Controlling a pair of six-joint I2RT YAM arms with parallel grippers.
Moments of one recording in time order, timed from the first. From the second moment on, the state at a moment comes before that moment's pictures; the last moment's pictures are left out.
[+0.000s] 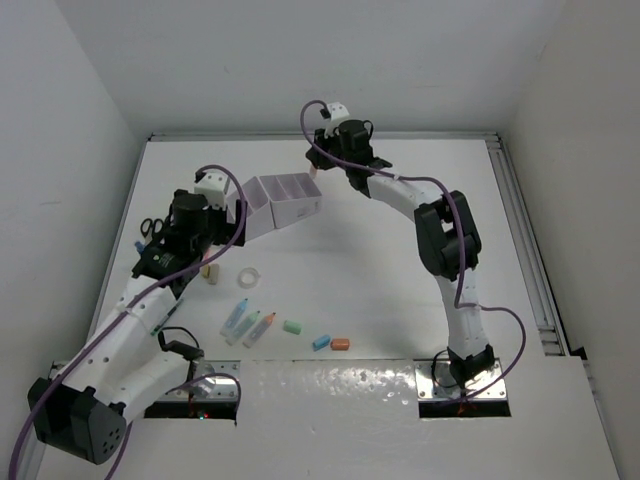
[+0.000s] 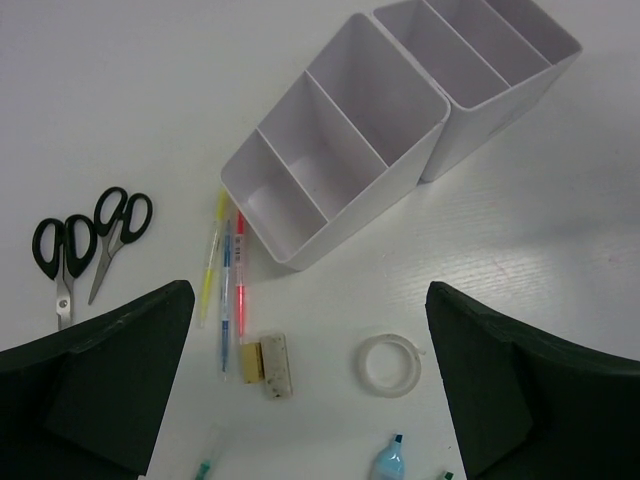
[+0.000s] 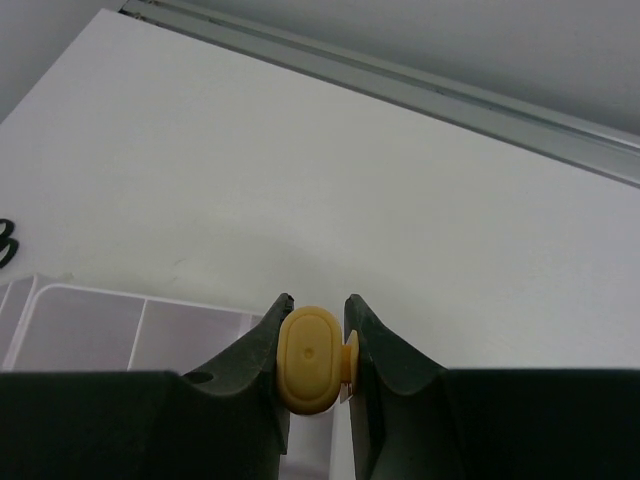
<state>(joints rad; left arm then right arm) -0.30 0.91 0.81 -0.38 -0.20 0.00 0.47 2.24 1.74 0.19 -0.15 0.17</state>
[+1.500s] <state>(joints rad) -0.30 0.98 0.81 -0.37 0.07 0.29 0.49 1.88 1.40 0.31 -0.16 0.30</state>
